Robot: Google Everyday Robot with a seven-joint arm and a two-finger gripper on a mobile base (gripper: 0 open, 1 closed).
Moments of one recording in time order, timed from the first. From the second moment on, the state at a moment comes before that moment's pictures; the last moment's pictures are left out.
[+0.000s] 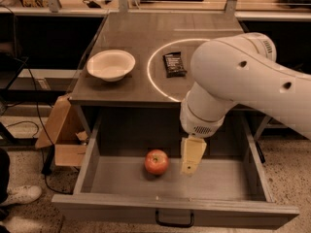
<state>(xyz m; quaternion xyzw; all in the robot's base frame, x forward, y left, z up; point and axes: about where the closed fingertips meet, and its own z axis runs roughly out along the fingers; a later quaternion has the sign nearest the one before) 0.451 -0.078 0.784 -0.67 0.73 0.02 0.12</state>
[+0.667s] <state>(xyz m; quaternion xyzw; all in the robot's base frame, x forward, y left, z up) 0.448 -0.067 0.765 -0.68 0.73 0.02 0.12</state>
